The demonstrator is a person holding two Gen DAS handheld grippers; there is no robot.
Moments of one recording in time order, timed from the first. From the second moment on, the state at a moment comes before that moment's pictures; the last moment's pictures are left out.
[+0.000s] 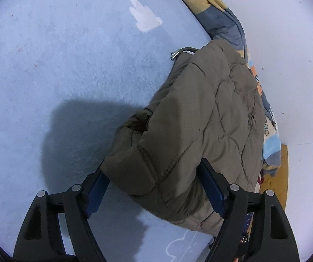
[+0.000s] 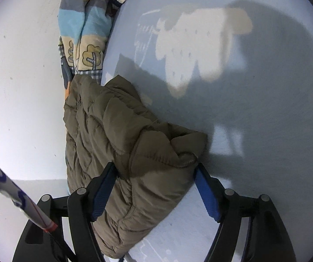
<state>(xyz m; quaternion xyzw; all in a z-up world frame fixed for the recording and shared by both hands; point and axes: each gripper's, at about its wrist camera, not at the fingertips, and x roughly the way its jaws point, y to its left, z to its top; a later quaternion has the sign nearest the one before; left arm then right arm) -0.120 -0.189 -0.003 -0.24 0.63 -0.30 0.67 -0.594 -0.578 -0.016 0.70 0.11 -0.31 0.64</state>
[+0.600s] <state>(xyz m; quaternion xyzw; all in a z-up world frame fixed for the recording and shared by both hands) -0.162 -0.247 0.073 0.02 0.46 -0.33 0.82 -0.535 -0.562 0.062 0.43 0.25 -0.40 0.77</state>
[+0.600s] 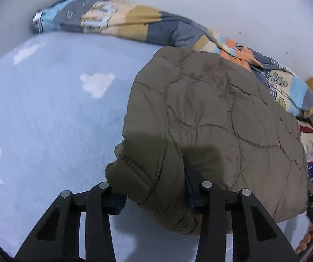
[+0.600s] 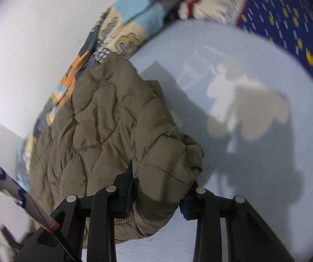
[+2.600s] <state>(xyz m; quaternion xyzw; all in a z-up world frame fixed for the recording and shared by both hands) -0.288 -0.064 0.127 -0.05 0.44 -0.38 0.81 -0.660 -0.375 0.159 0.31 0.23 -0.37 0.84</state>
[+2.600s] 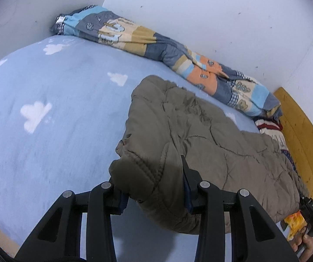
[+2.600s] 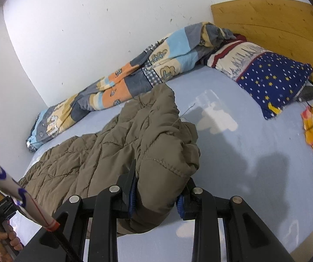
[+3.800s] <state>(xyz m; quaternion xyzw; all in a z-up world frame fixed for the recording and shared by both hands) -0.284 0.008 0.081 -0.12 0.41 -0.24 0.87 -0.757 -0.377 0.061 0.52 0.22 -0.39 0.73</state>
